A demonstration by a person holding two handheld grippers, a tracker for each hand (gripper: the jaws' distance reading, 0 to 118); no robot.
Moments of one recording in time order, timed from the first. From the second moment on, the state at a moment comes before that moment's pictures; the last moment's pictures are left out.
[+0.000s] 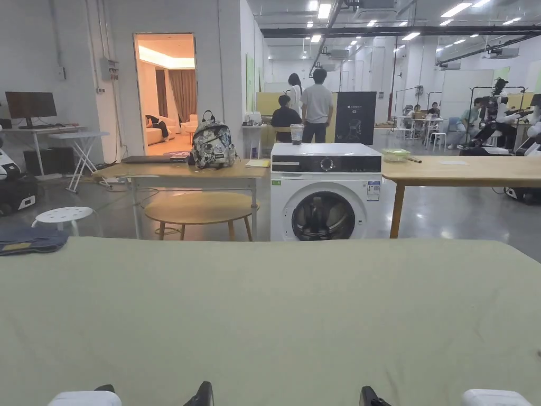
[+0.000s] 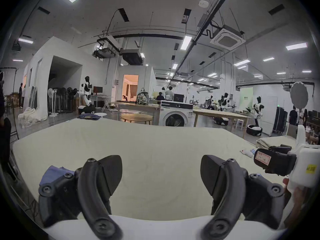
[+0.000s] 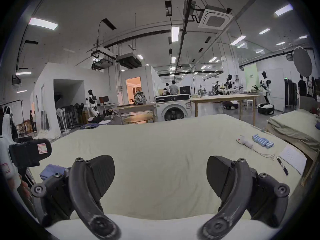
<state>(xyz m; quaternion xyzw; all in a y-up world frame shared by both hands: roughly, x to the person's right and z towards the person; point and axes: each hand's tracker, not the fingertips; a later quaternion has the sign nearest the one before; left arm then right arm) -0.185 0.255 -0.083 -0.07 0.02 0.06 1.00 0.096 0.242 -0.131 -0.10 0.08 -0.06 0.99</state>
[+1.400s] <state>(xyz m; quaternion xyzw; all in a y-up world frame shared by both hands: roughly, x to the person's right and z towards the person) -0.183 0.249 -0.086 -0.09 -0.04 0.08 0.99 0.117 0.240 -0.155 -0.19 0.11 -0.23 0.95</state>
